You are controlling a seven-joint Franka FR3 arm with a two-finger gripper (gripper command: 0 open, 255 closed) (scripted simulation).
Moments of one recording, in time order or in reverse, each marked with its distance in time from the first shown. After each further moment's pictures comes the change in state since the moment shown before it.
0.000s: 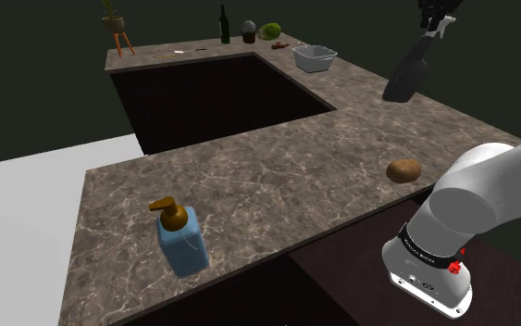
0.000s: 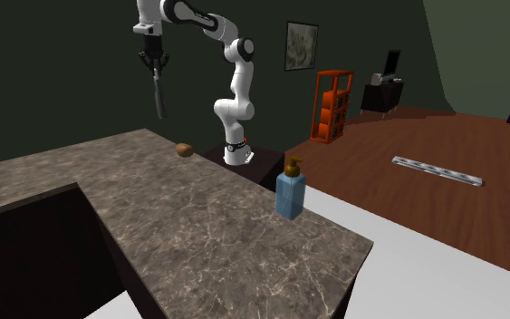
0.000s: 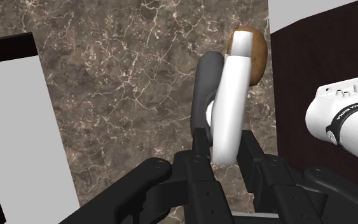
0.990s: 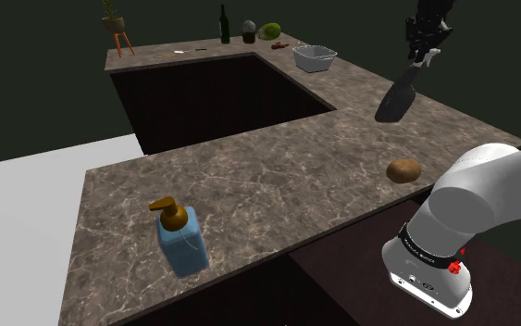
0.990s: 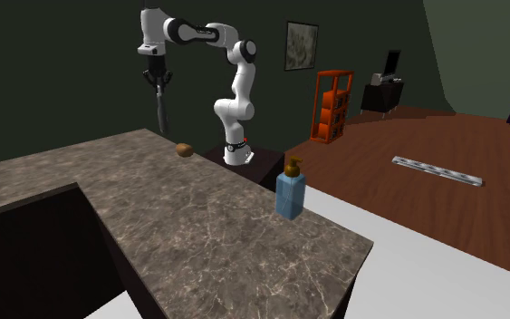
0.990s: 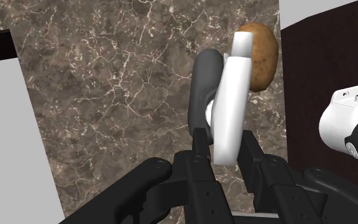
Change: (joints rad) arm -0.018 -0.085 -0.020 -0.265 -0.032 0.178 0.043
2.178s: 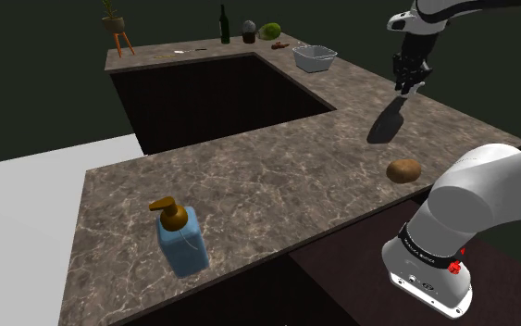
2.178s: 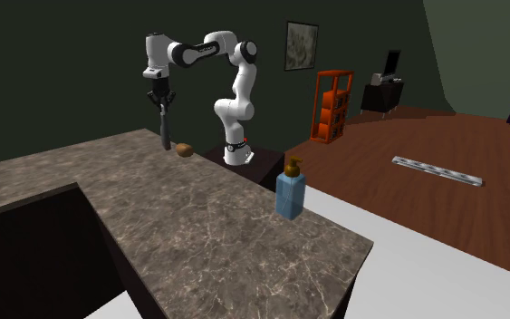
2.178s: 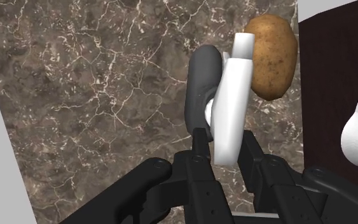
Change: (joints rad) arm -0.021 -0.041 -0.048 -0.264 -0.050 0.222 0.043
